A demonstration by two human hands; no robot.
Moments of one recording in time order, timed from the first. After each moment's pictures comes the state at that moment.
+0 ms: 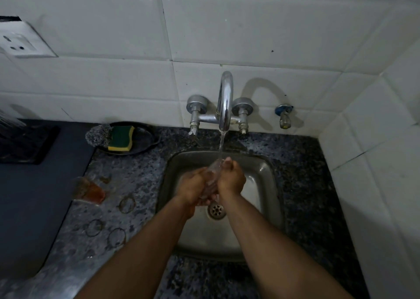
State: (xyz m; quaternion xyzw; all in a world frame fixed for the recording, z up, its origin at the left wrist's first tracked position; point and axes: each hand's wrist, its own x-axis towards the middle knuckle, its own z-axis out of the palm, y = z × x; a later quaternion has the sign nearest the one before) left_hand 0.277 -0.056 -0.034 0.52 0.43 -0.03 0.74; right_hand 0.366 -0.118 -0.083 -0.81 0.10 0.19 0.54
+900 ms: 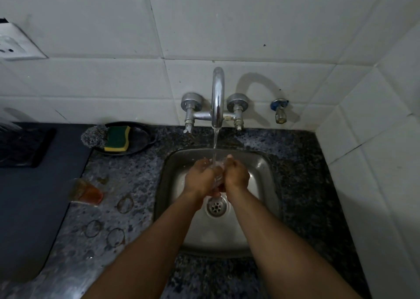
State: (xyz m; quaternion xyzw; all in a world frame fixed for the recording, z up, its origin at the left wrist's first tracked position) left_hand 0.304 -0.070 -0.040 0.59 0.44 0.01 0.67; right_hand 0.384 -0.141 -0.086 -0.79 0.10 0.26 0.54
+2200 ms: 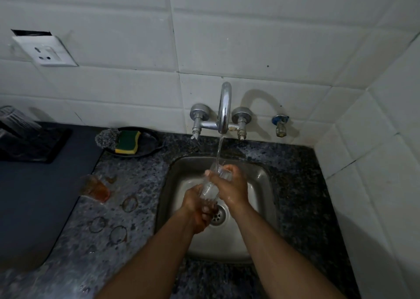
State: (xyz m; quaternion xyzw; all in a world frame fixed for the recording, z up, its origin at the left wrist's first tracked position) left_hand 0.259 -0.083 -0.055 0.29 0.51 -0.07 0.81; right_hand 0.348 -0.159 -0.042 -0.81 -0.06 0.25 0.53
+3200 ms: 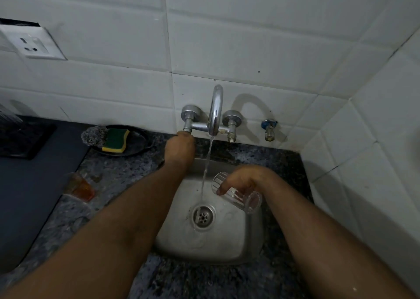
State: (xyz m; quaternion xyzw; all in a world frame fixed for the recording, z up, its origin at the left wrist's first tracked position) left_hand 0.355 0.001 -0.007 0.93 0.36 0.01 0.07; right_hand 0.422 -0.182 0.055 -0.83 -0.16 0.53 0.05
